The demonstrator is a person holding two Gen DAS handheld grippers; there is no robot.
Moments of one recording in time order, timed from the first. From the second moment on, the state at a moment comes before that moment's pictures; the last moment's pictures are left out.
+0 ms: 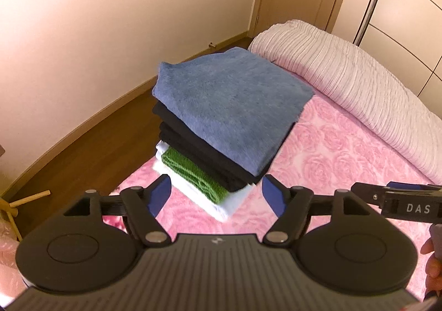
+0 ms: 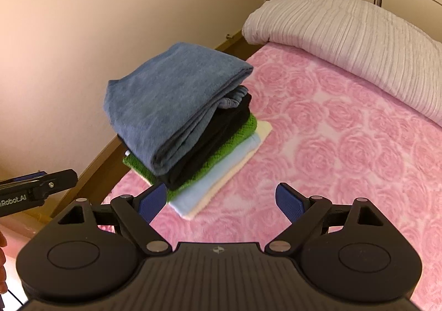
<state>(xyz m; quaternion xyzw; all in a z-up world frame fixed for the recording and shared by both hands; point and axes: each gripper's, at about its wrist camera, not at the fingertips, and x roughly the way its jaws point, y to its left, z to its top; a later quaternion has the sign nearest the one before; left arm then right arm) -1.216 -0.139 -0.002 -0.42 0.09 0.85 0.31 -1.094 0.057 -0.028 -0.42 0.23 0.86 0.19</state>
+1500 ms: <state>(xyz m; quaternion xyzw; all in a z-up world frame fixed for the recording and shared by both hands) -1.109 -0.213 0.034 -0.37 0.09 0.87 0.32 -0.990 -0.013 0.009 -0.42 0.19 0.87 0.19</state>
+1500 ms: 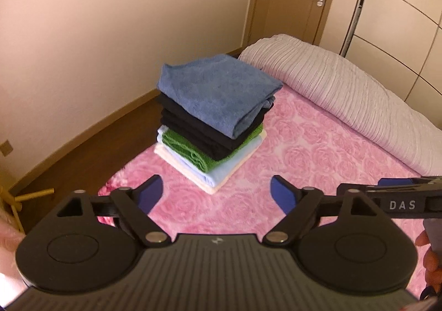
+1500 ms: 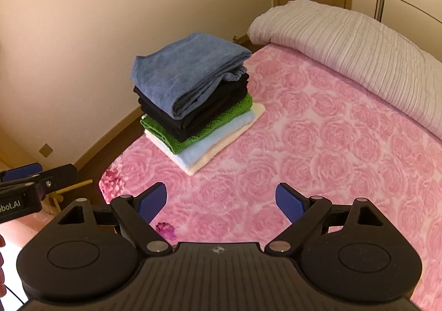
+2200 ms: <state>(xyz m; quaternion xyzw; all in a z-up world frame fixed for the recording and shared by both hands) -1.171 -0.245 -0.023 -0.42 0.11 0.85 0.29 -1.045 -0.060 -0.023 -0.46 0.22 0.83 0.22</state>
